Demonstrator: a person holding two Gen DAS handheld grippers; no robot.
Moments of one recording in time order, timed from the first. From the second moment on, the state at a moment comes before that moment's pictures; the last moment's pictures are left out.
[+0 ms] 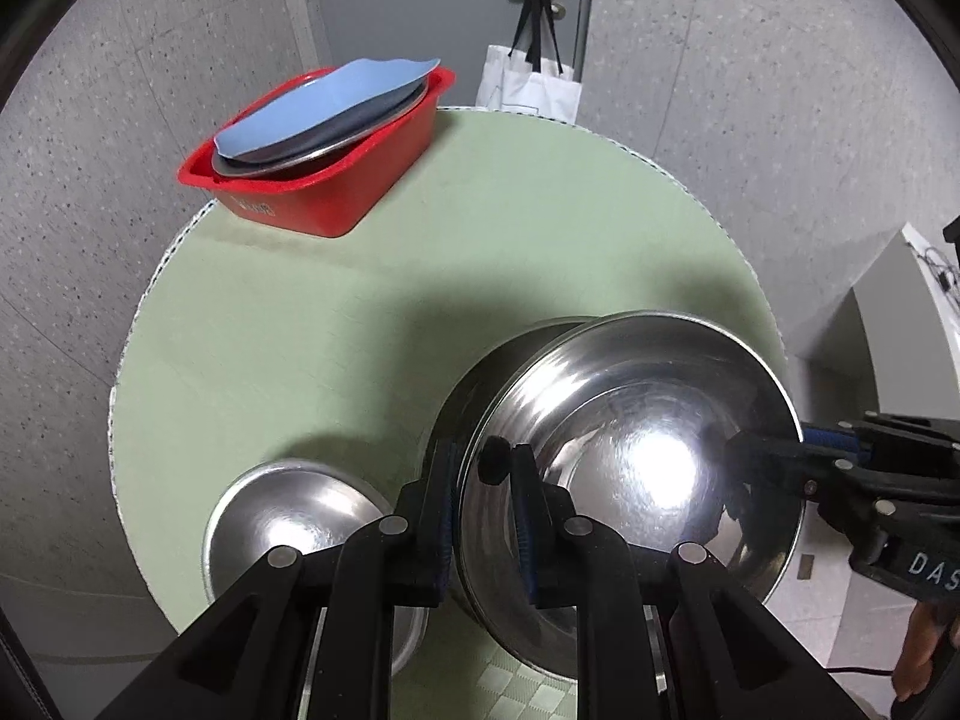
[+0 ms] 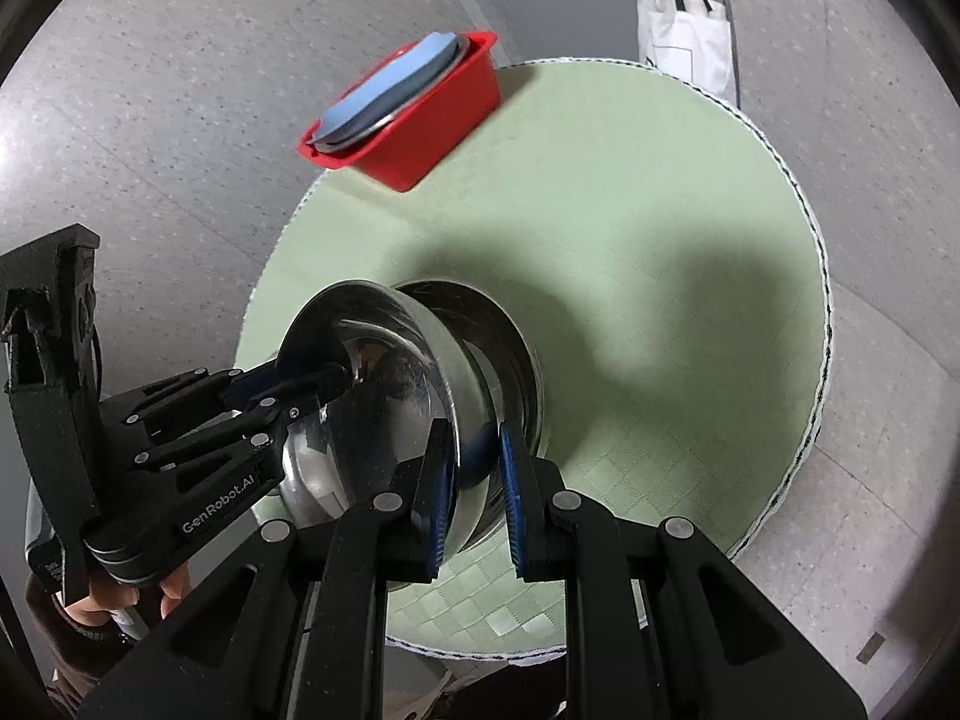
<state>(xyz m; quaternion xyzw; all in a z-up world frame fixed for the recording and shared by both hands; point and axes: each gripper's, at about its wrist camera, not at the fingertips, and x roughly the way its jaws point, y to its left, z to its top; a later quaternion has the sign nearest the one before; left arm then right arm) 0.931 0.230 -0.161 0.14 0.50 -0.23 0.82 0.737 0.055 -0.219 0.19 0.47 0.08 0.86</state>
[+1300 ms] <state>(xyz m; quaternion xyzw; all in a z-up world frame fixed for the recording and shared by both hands) 0.944 0.371 -0.151 0.00 0.45 -0.14 0.88 0.755 0.136 -0.153 0.02 0.40 0.09 0.91</state>
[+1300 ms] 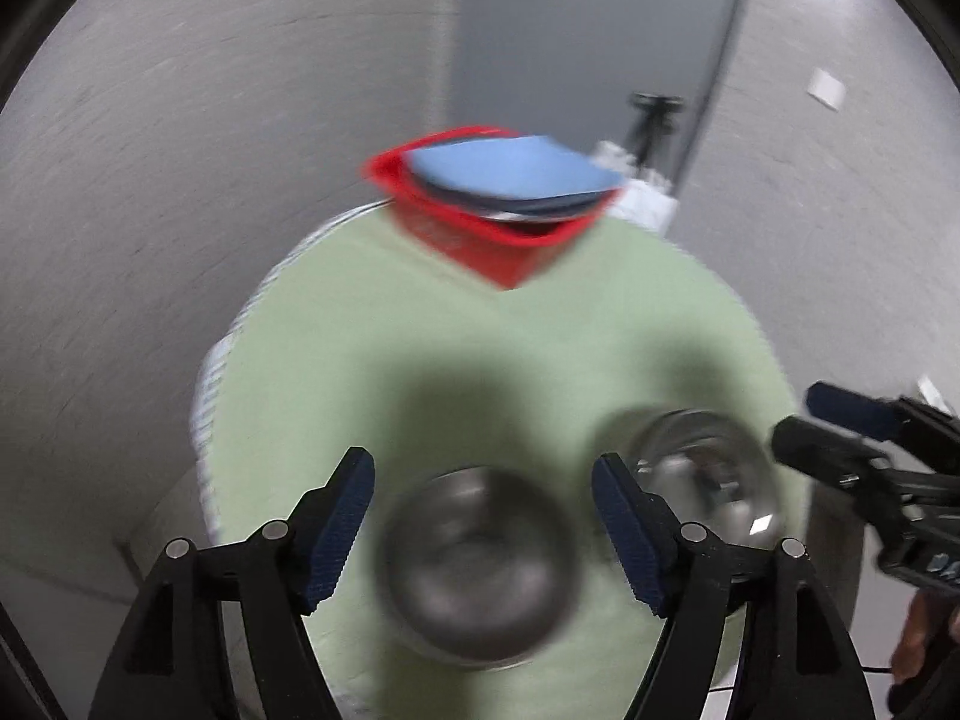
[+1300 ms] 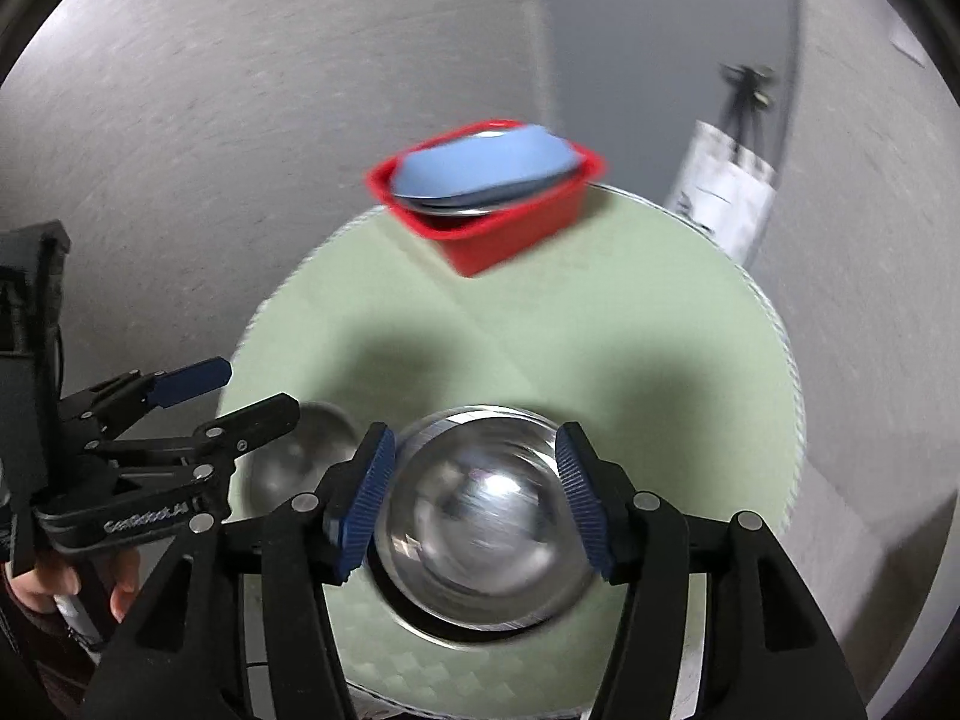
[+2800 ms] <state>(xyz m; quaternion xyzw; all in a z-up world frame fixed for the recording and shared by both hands) 0.960 0.373 -0.158 -0.08 0.45 -0.10 0.88 0.836 0.207 -0.181 -0.06 0.48 0.24 0.84</state>
